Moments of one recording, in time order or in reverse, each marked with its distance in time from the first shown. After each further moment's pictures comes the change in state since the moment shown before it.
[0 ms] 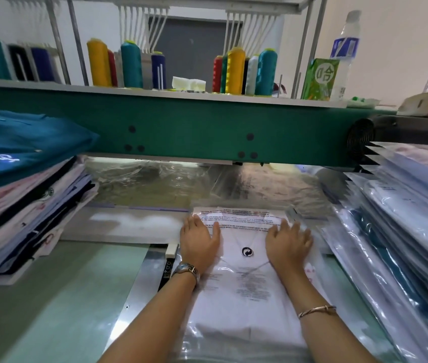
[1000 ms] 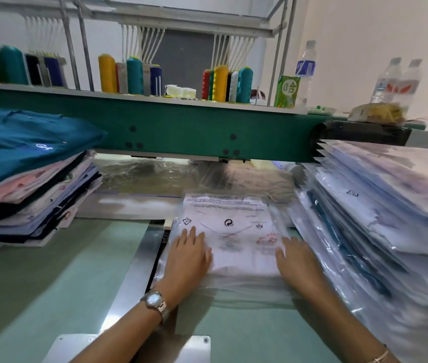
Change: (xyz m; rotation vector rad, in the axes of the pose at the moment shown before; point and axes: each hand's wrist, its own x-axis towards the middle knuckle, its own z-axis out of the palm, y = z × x) left_hand -0.159 0.005 -0.075 0.169 -0.082 0.309; right_hand -0.114 0.085 -0.122 -0.087 -0.264 -0.183
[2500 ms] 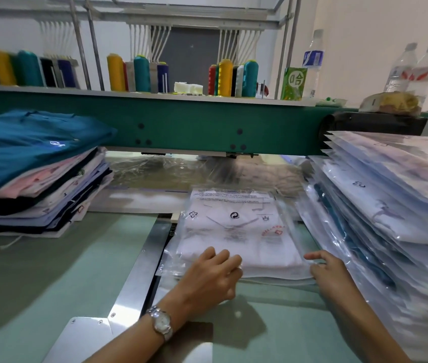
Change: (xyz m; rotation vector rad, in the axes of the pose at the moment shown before) left_hand -0.041 0.031 -0.005 0.204 0.477 0.796; right_hand -0.043 0.047 -0.010 0.792 -0.007 0.255
